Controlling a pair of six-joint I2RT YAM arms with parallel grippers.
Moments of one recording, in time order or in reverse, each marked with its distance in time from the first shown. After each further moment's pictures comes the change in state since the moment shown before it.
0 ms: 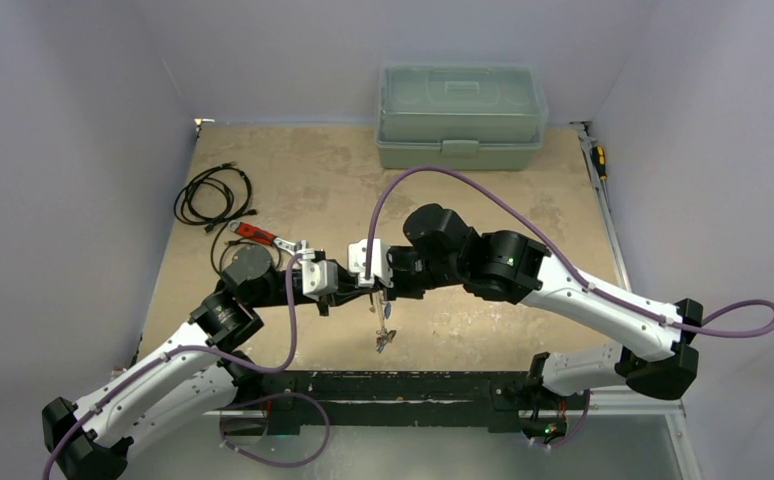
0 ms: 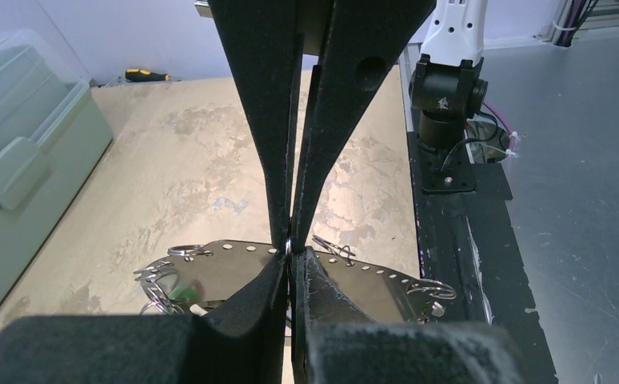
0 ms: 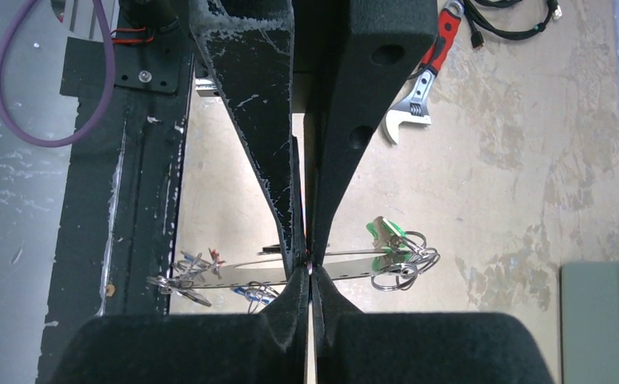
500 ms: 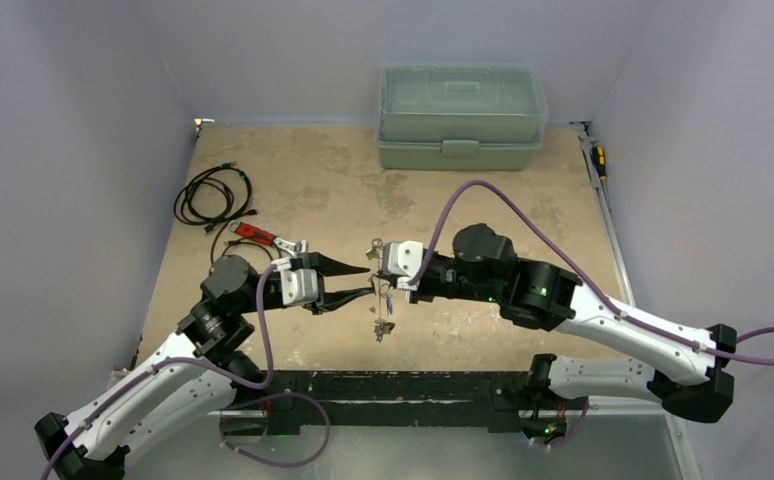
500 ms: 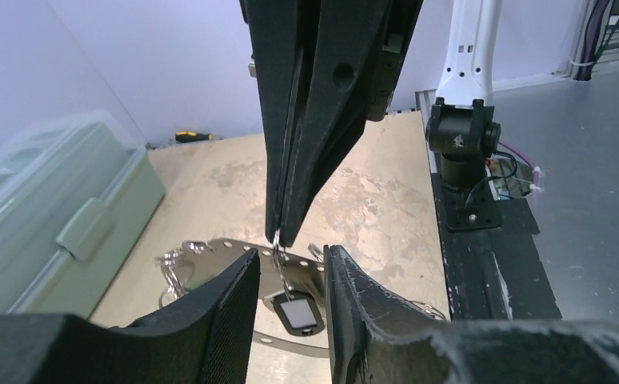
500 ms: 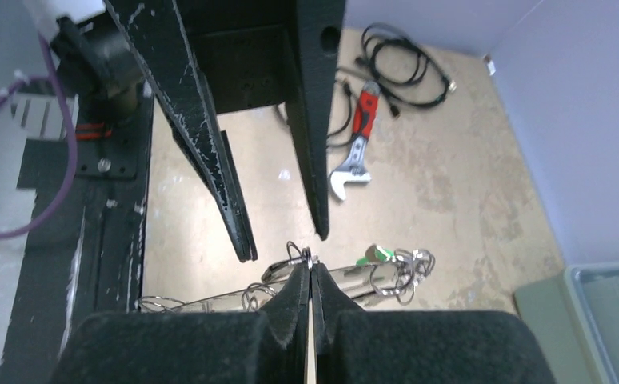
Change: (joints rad) left arm 0.000 -0.077 0.000 0.065 -0.018 0.010; right arm 0.000 -0.222 -0.290 0.361 0.038 0.068
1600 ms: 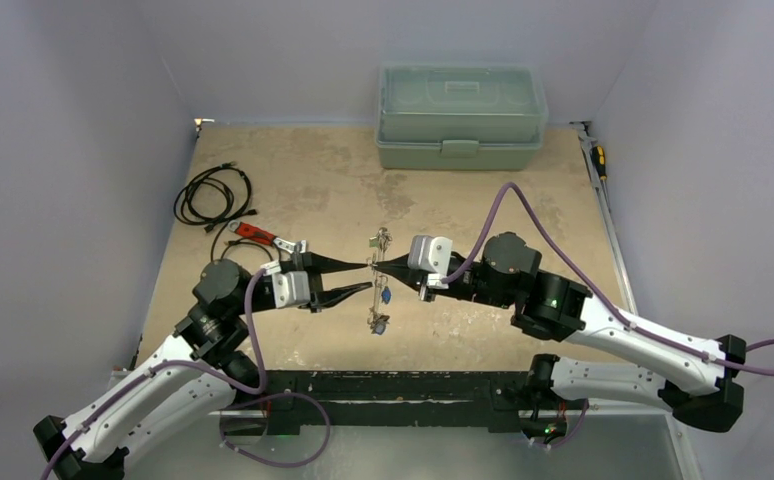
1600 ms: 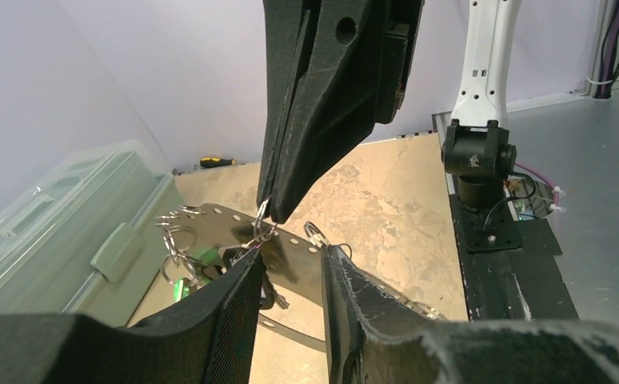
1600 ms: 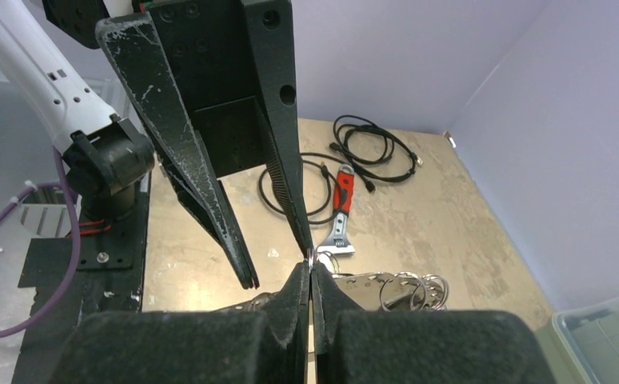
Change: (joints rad) left arm -0.001 -0.023 0.000 0.068 -0.027 0.004; right arm 0.000 -0.120 -0.146 0.320 -0.011 0.096
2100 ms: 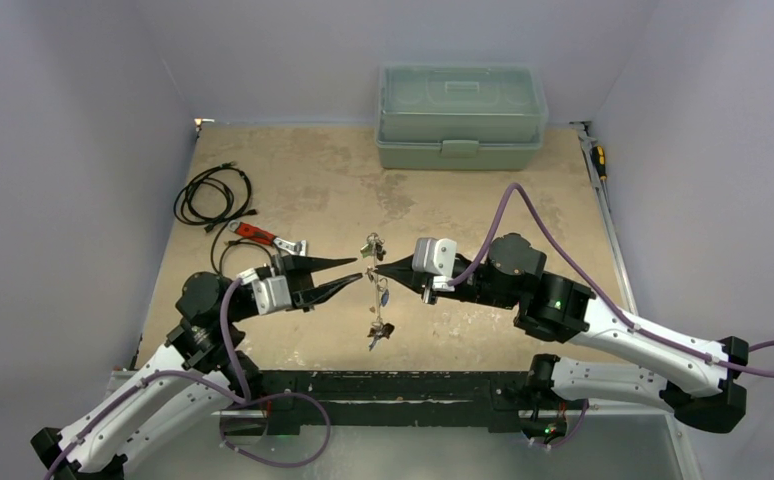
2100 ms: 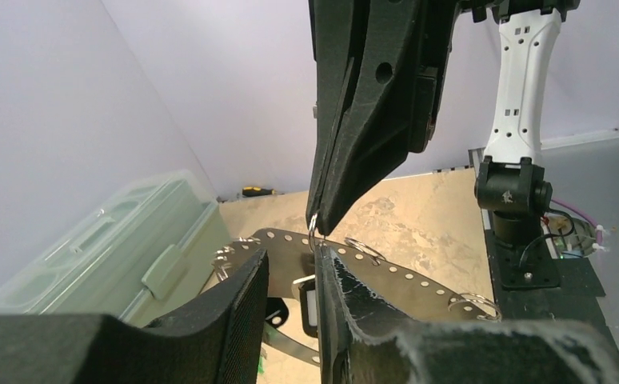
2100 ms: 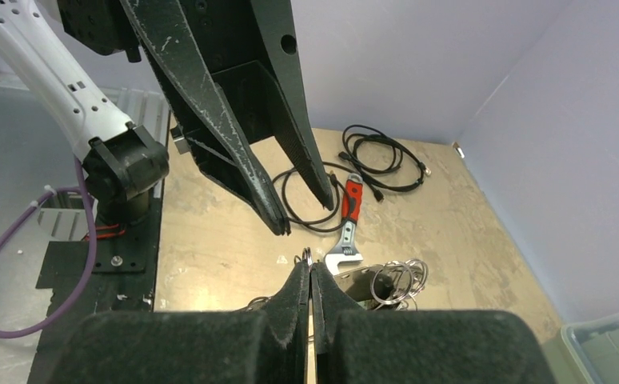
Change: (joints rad) left arm 0.000 -0.073 -0.013 0.064 -0.075 -0.019; right arm 0.000 -0.021 -0.002 0.003 -0.028 0.010
